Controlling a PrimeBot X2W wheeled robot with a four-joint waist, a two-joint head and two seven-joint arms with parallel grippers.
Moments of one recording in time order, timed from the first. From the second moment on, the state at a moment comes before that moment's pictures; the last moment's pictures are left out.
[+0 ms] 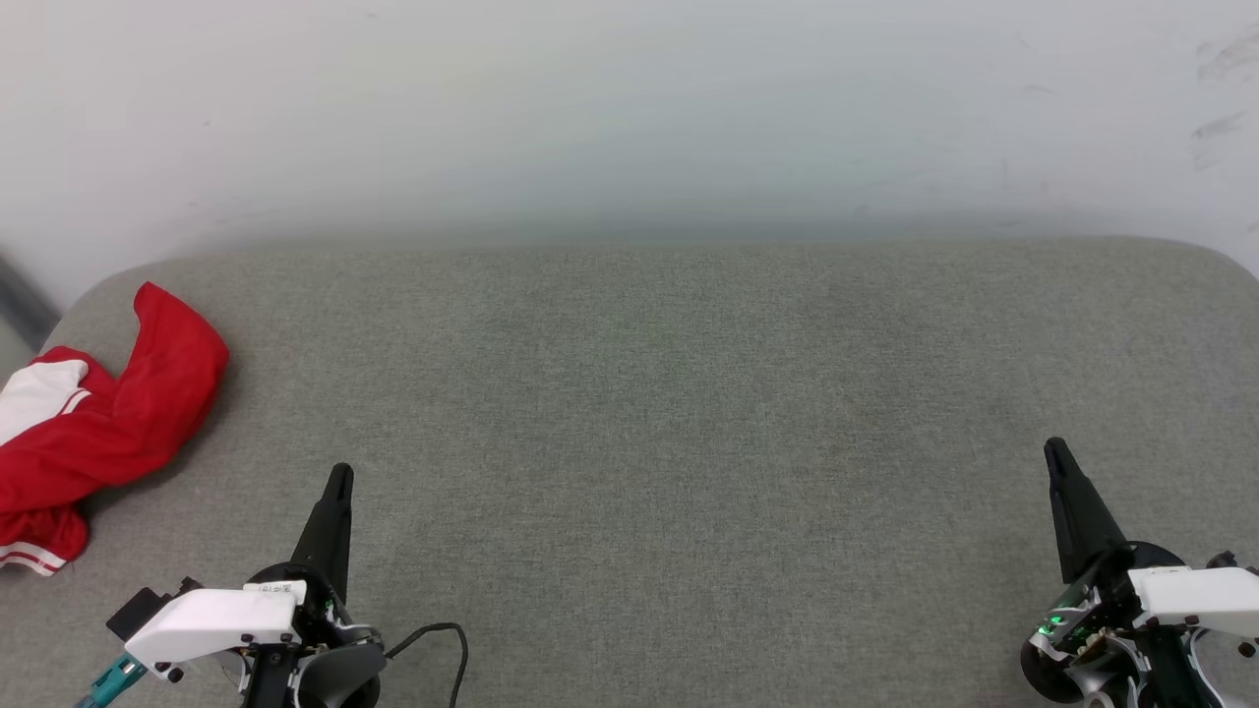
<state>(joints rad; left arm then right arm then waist) -0.11 0.05 0.12 0.25 -1.61 -0.13 0.11 -0.10 -0.05 -0.11 0.25 1.62 0.13 0.11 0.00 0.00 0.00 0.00</state>
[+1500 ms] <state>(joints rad) -0.09 0.05 0.03 0.23 -1.59 -0.13 0.04 -0.06 -0.05 -0.09 0.22 1.56 0.13 0.04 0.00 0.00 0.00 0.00</state>
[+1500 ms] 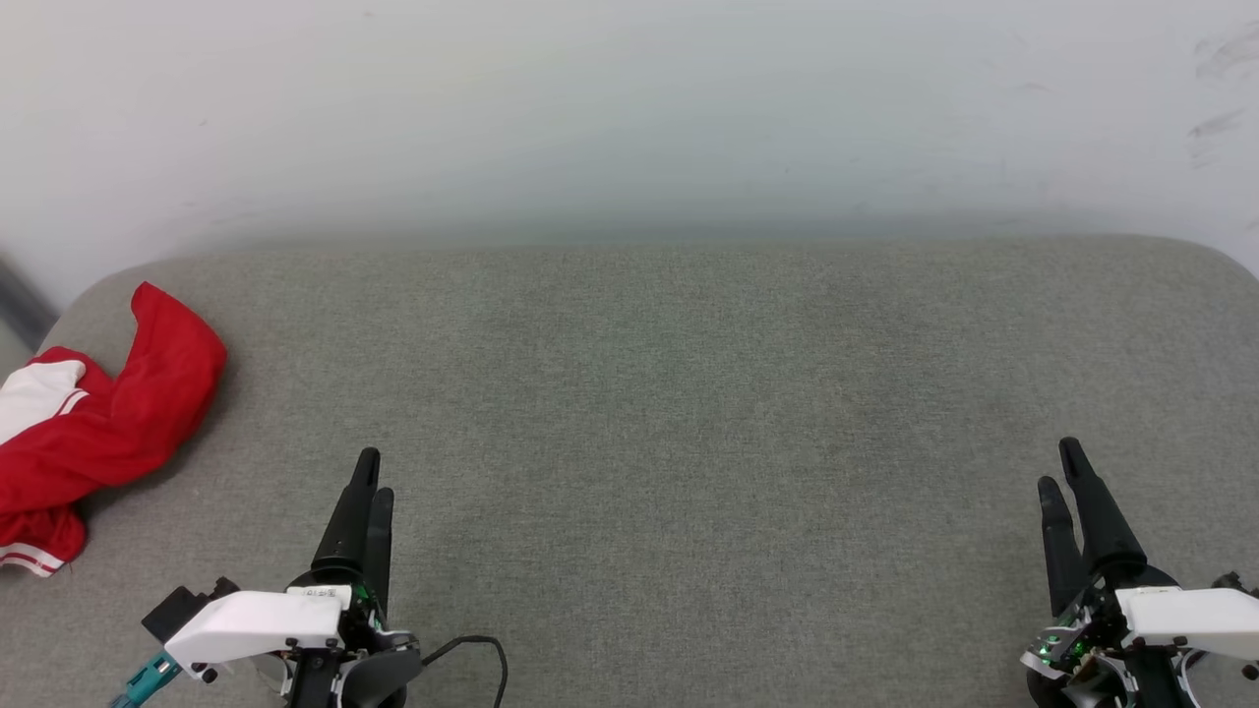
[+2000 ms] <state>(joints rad) -0.09 0.05 -0.02 0.19 -1.39 -0.13 -0.02 -0.05 -0.07 -0.06 0.15 1.29 0.13 -0.02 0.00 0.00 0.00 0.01</state>
